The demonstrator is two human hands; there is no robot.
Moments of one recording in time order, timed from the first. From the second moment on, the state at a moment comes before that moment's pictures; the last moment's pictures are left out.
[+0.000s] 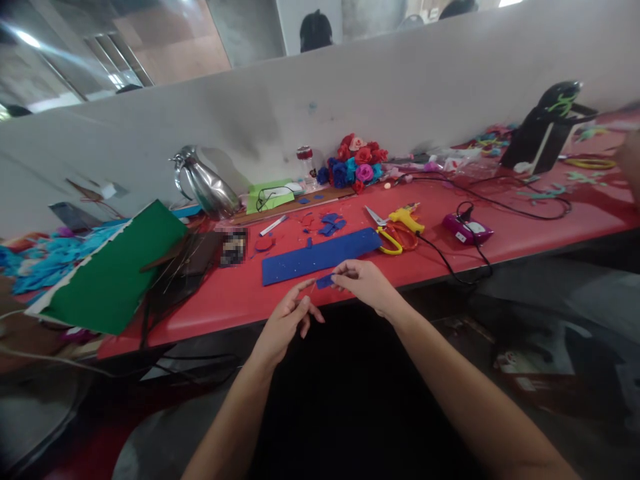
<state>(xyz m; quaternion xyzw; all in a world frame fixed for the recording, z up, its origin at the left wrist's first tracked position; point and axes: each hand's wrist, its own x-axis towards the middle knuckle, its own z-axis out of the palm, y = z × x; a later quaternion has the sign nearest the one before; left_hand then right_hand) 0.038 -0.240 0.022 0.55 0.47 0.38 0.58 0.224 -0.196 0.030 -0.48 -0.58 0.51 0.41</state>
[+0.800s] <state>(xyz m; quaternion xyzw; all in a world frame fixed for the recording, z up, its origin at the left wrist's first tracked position) 0.037 -0.239 0.013 0.52 0.48 0.36 0.61 0.223 -0.202 0.043 -0.46 -0.56 0.57 0.39</state>
